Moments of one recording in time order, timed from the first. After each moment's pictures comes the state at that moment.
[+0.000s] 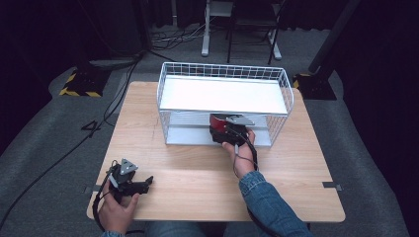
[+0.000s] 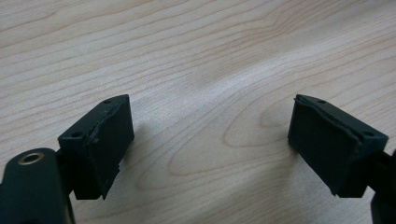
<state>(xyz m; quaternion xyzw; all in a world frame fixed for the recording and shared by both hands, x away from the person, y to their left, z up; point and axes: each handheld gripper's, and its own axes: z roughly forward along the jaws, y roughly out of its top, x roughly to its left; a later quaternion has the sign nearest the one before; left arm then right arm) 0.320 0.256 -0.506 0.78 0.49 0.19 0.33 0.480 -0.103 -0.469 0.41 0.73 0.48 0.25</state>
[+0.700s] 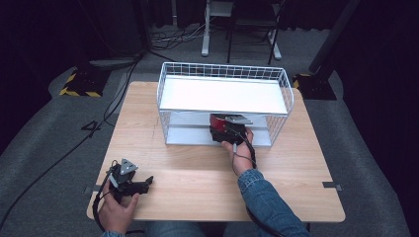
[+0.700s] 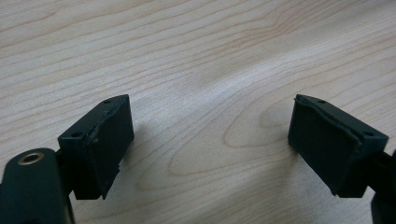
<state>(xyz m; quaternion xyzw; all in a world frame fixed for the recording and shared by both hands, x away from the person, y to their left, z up) 0.321 0.256 -0.506 0.78 0.49 0.19 0.33 0.493 -0.103 -0.483 0.42 0.74 0.47 0.25</state>
